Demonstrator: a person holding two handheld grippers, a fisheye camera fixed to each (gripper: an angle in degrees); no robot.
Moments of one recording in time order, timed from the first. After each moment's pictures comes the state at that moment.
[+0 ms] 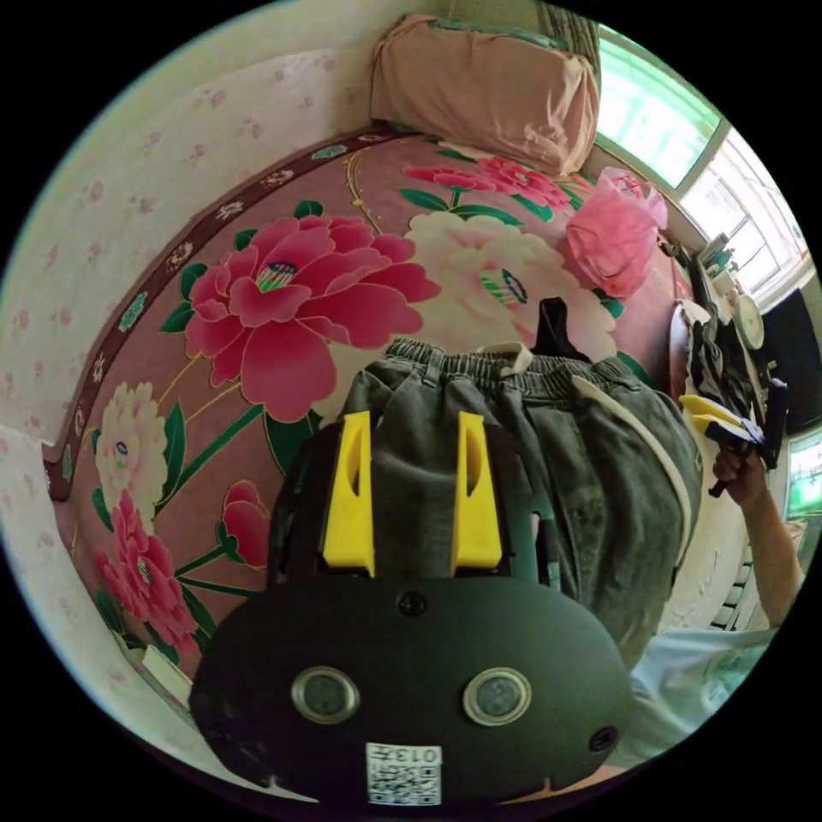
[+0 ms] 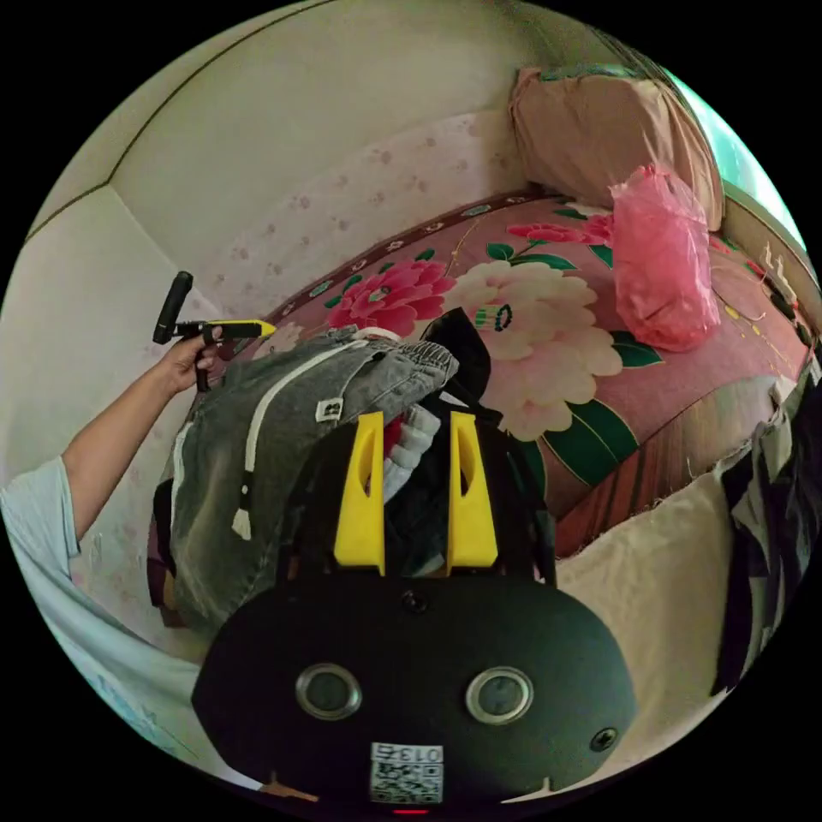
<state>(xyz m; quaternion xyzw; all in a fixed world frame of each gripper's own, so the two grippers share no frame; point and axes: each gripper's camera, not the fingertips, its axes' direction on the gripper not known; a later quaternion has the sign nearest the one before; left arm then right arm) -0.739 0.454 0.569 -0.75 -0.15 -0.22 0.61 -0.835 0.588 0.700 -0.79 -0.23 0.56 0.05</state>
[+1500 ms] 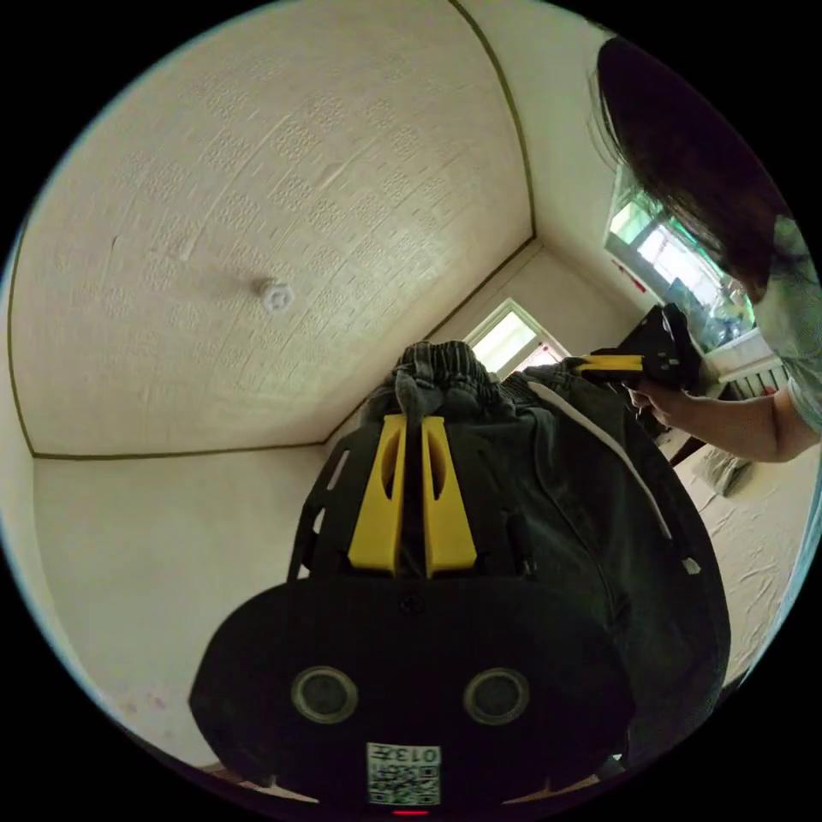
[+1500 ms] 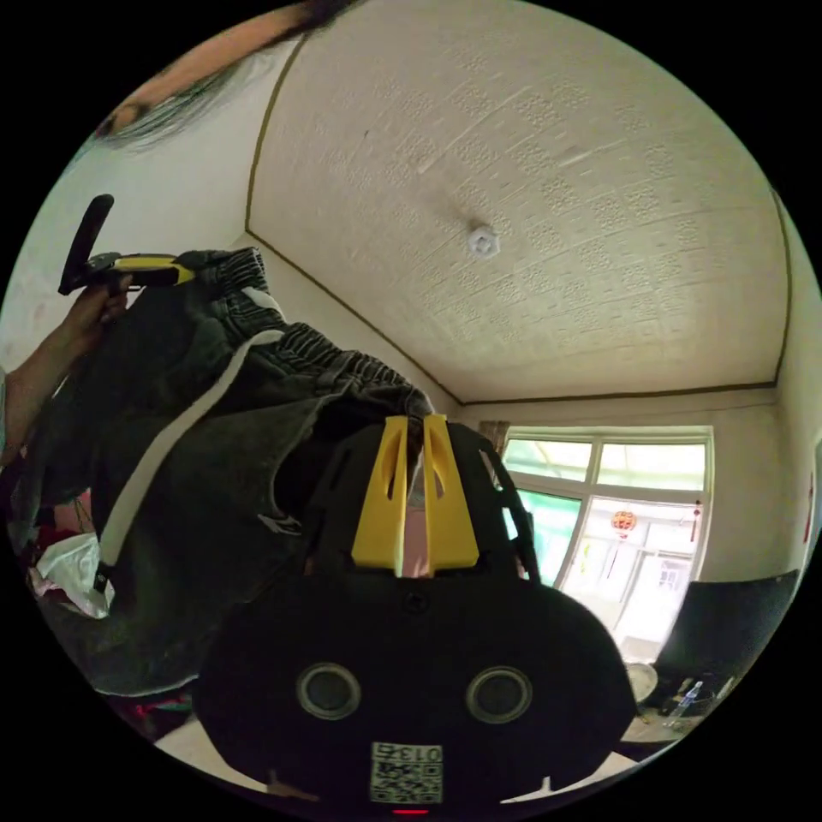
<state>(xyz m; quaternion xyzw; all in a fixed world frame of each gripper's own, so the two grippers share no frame) -0.063 0.122 0.173 -0.14 -0.11 0.23 0.96 -0.430 0.108 1.189 -0.65 -0.04 0.16 0.74</state>
